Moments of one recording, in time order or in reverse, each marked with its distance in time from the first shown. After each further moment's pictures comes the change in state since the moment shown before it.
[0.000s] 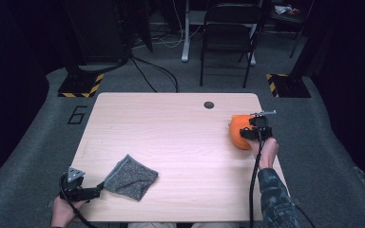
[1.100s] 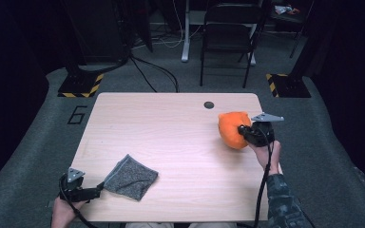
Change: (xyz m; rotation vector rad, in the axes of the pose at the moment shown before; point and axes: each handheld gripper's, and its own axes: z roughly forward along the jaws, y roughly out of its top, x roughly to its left) left arm -0.001 -0.001 -0.001 -0.002 0.010 -0.013; right arm 0.010 -0.010 -0.043 -0.230 0.246 -0.199
